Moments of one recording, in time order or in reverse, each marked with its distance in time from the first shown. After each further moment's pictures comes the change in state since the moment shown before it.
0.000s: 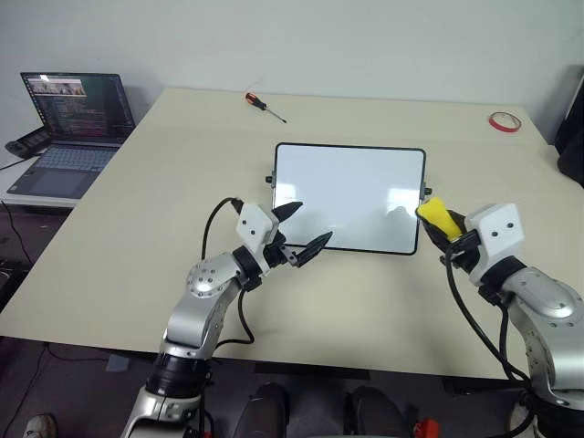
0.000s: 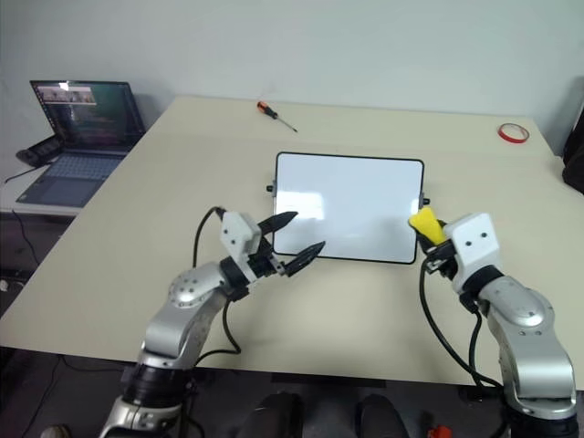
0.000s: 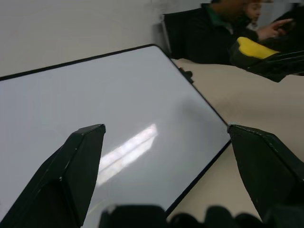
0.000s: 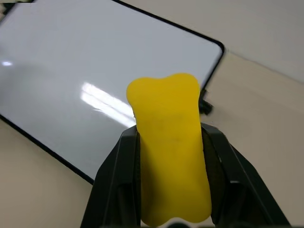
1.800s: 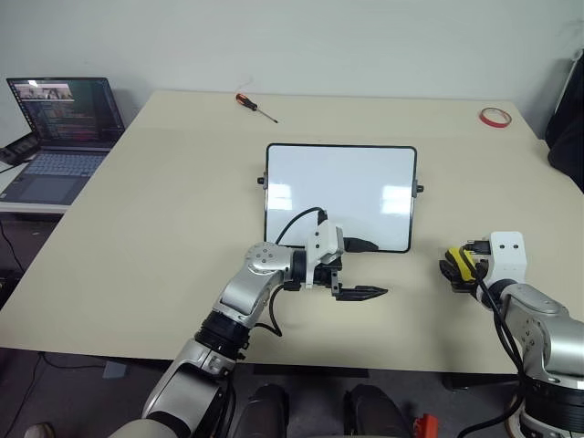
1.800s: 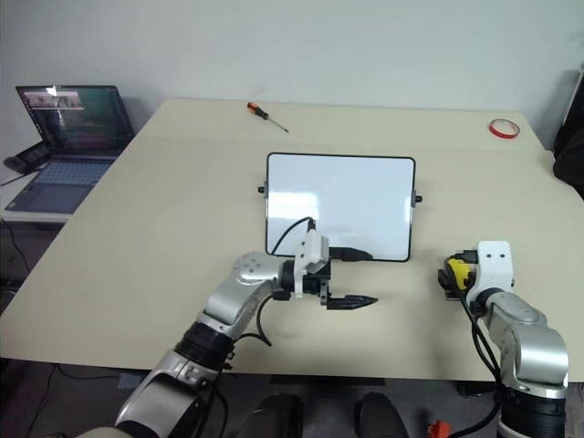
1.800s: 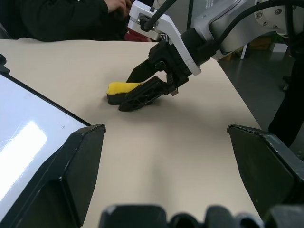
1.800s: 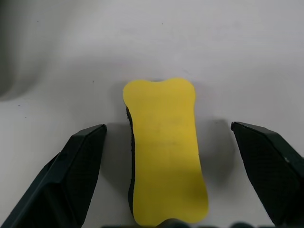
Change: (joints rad) left arm -0.183 -0.085 -0.218 0.300 0.072 -0.086 -0.348; right arm -0.079 0.067 -0.070 0.294 0.037 0.282 -0.180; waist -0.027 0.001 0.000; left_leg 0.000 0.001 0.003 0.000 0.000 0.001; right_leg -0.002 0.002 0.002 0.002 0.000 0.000
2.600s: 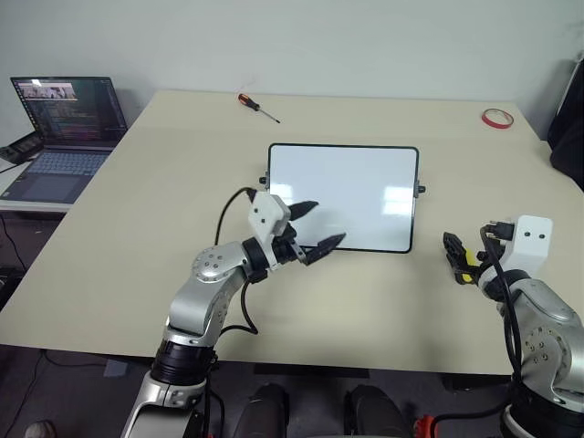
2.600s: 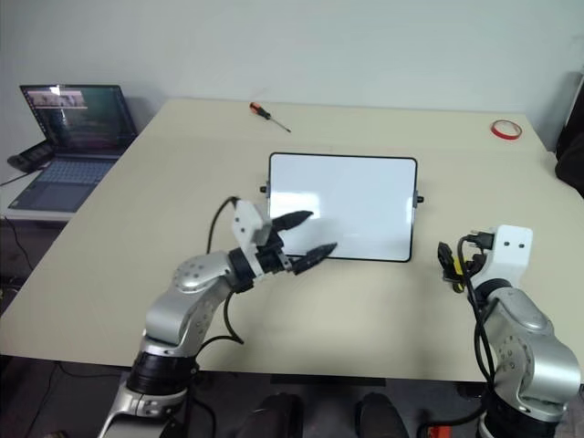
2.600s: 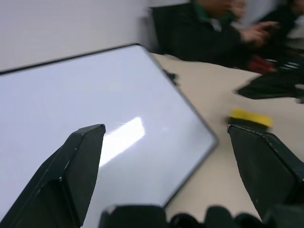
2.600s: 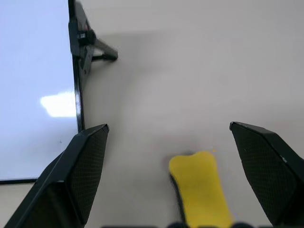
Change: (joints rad) left arm 0.209 0.063 0.301 -0.453 -0.055 0.288 0.488; right arm 0.042 0.165 -0.102 -0.284 0.085 -0.069 -0.108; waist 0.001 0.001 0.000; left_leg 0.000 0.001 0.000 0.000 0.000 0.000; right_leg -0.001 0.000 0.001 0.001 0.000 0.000
